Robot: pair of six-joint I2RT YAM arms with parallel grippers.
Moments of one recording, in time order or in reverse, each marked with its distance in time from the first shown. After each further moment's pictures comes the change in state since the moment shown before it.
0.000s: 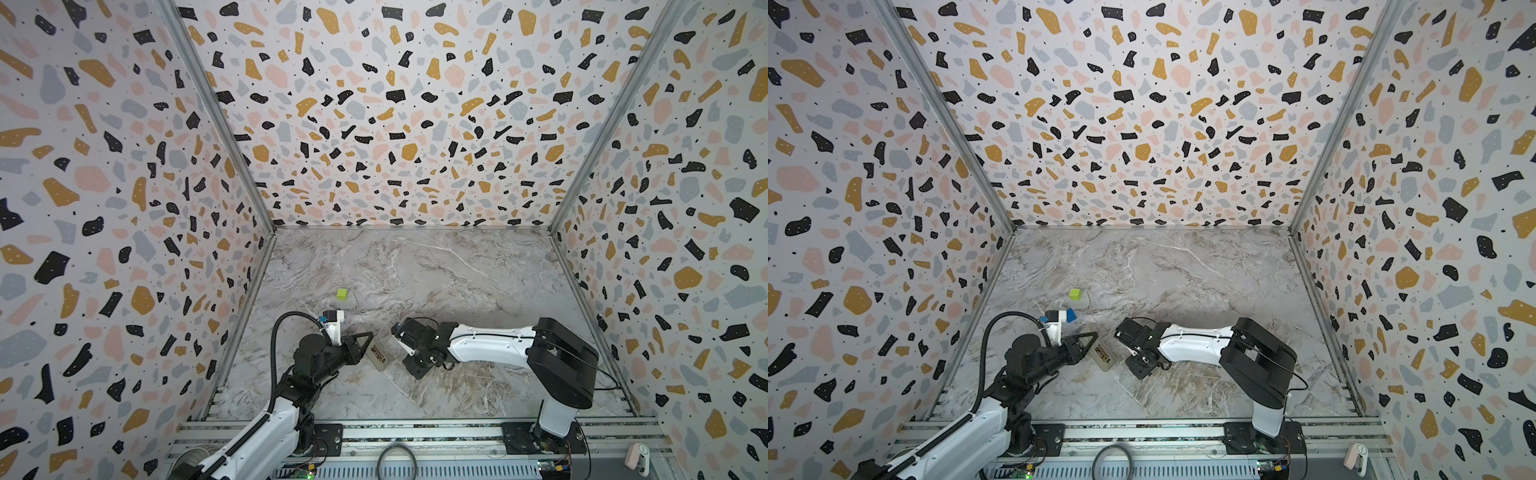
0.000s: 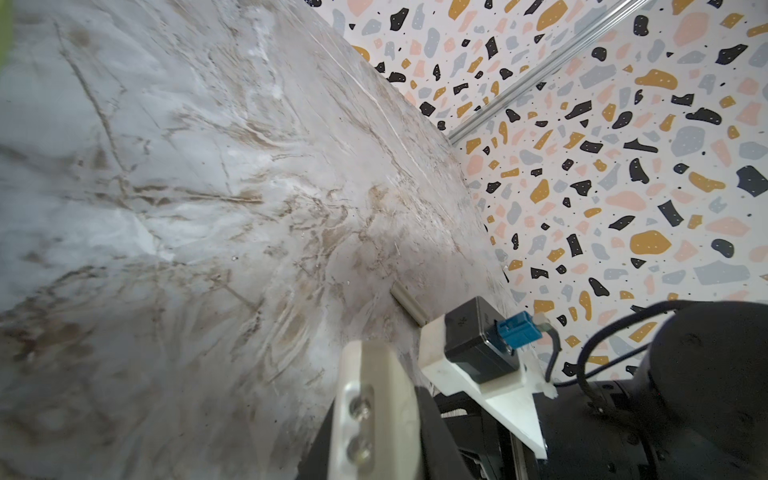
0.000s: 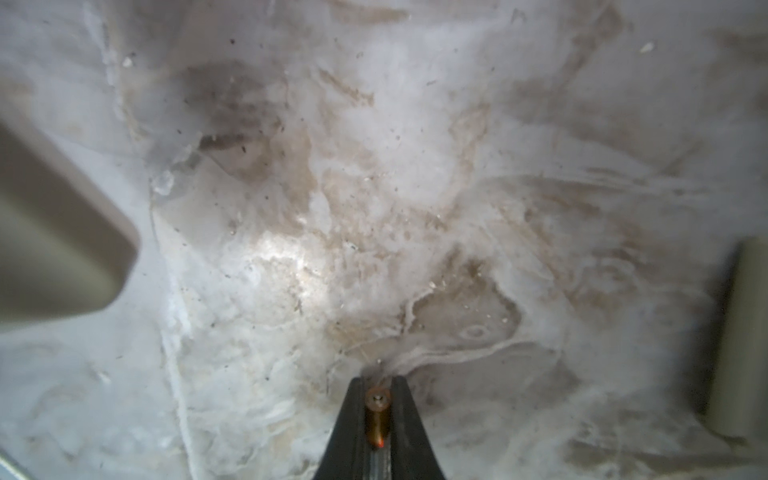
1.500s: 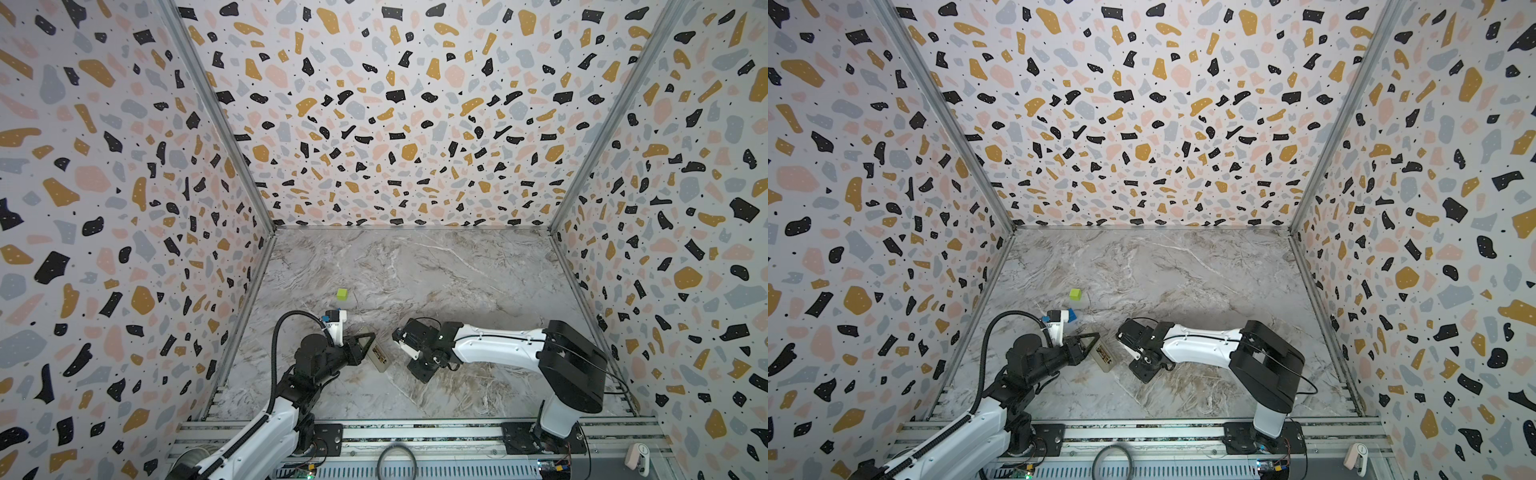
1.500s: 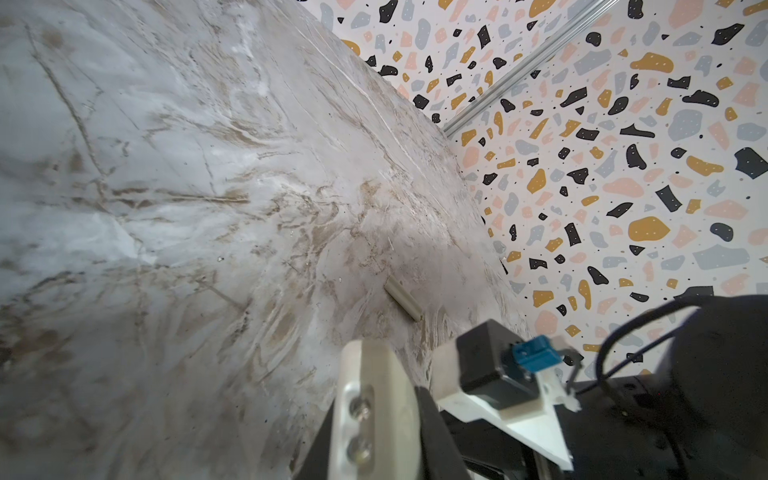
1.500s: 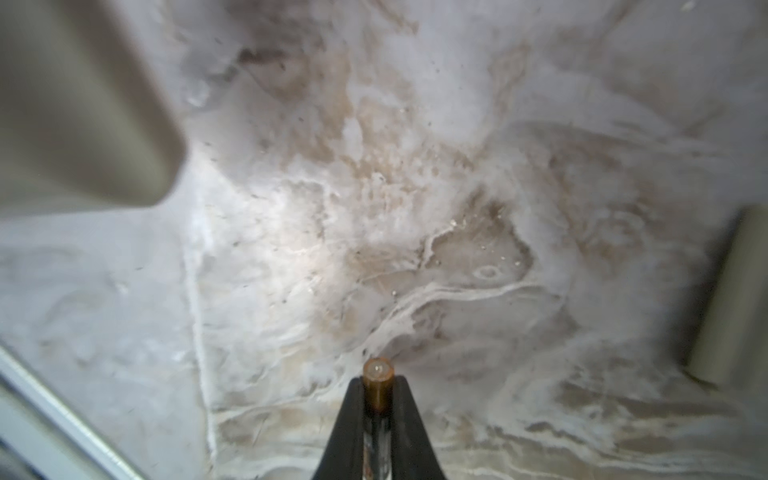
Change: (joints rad) left arm -0.036 -0.005 0.019 -0.031 -0.015 0.018; right arm 0.020 -0.107 -0.014 -0.076 -0.005 -0.074
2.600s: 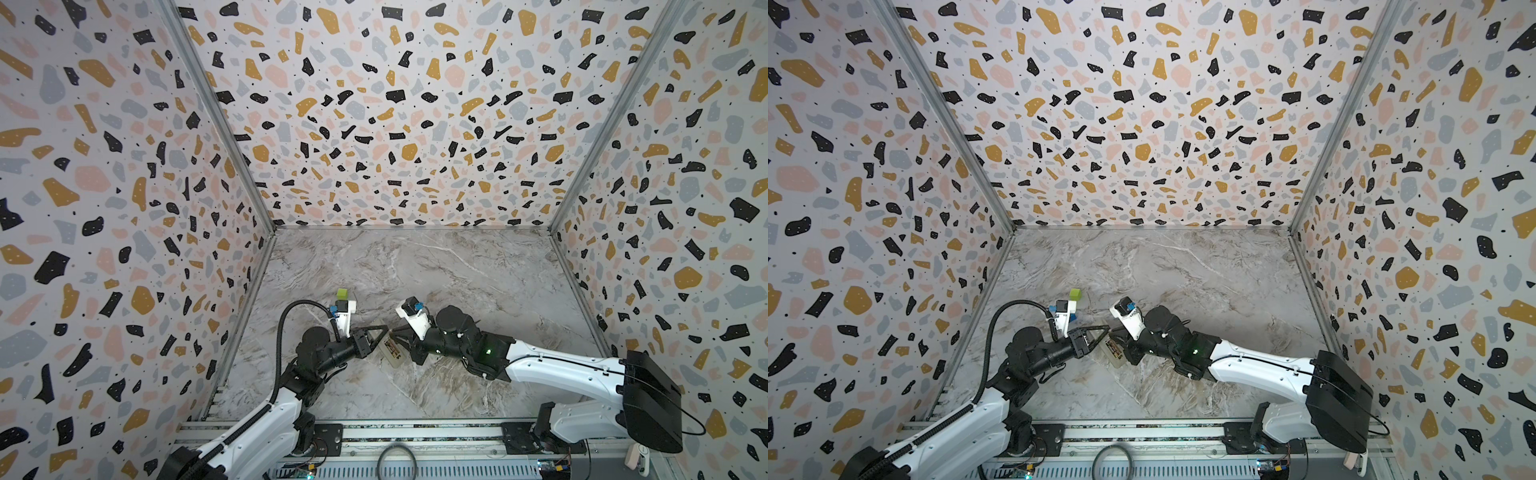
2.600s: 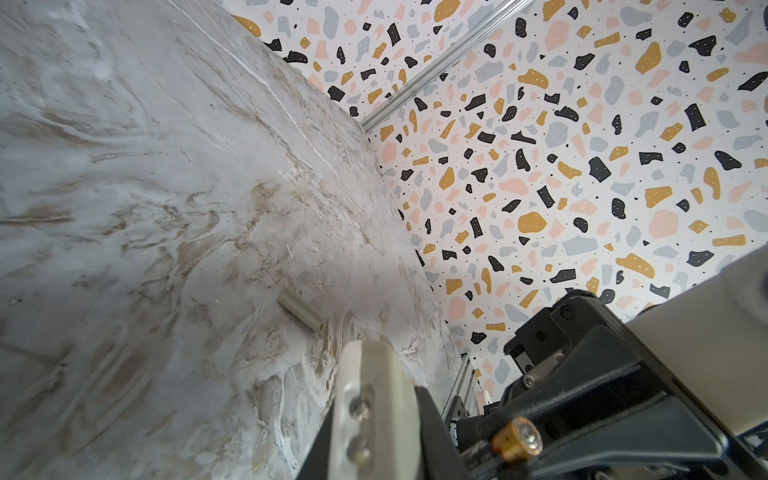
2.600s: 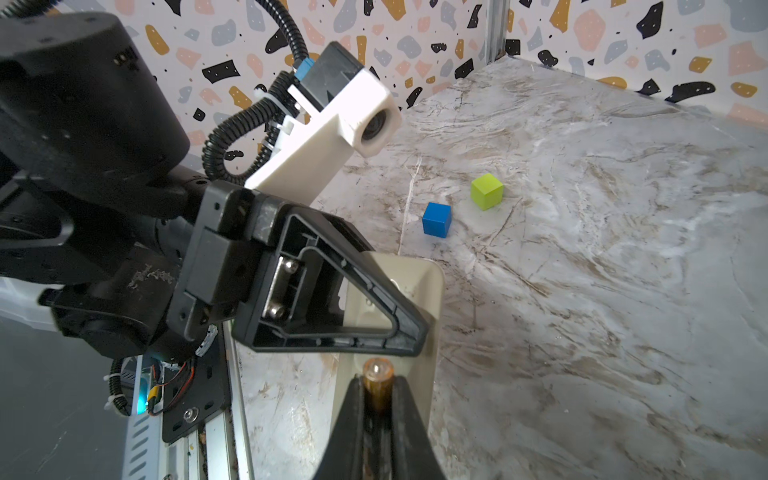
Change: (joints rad) left arm -0.061 0.070 0.077 0.164 0.127 -0.163; right arm -0.020 -0.343 -0.255 0.766 -0.117 0.011
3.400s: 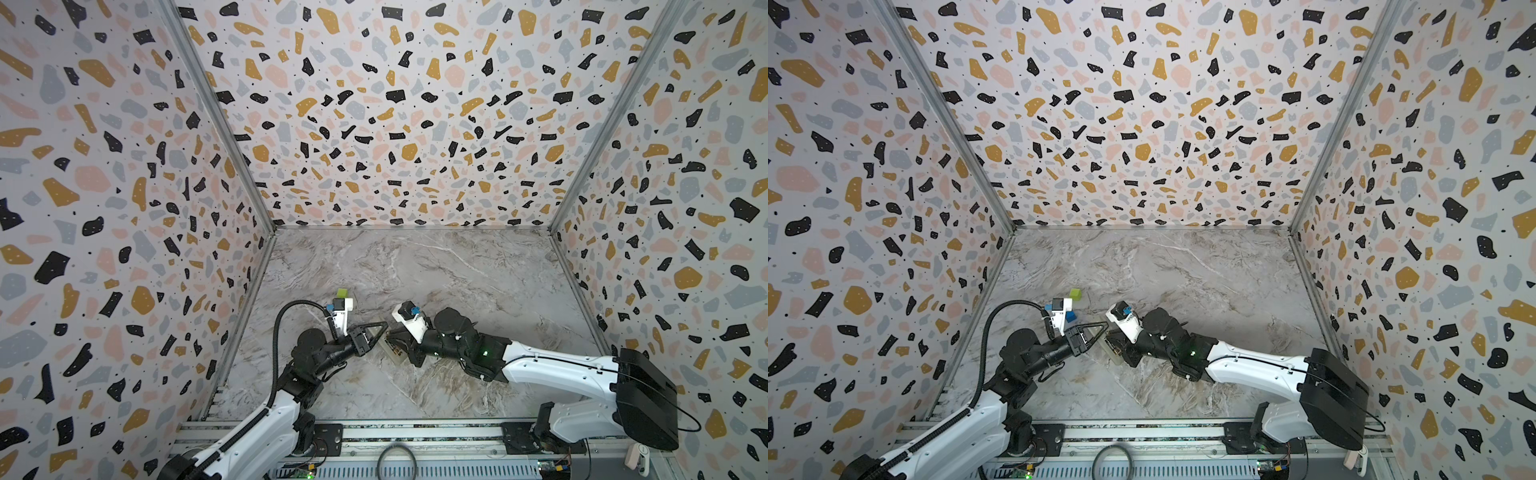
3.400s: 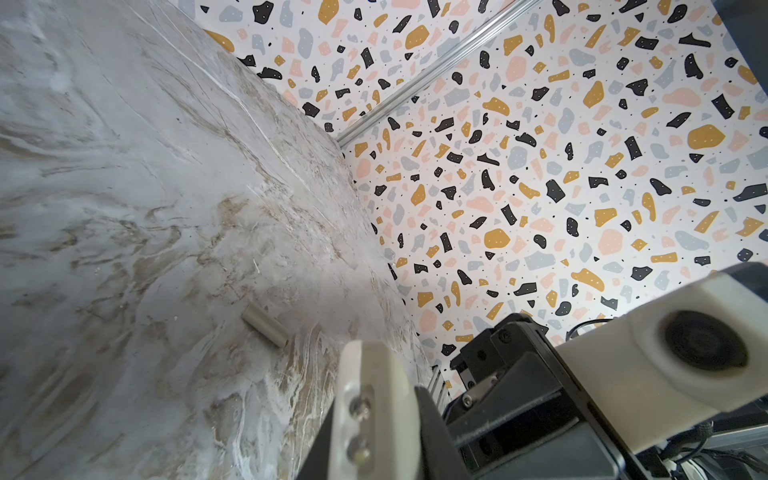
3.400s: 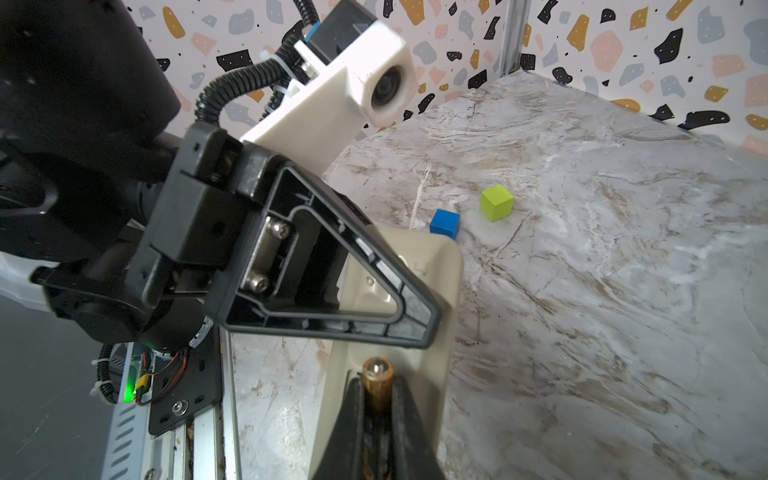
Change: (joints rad) left arm -0.001 -0.036 0.000 0.053 0.009 -0.089; right arm 0.006 0.019 -0.014 0.045 -0.003 -0.068
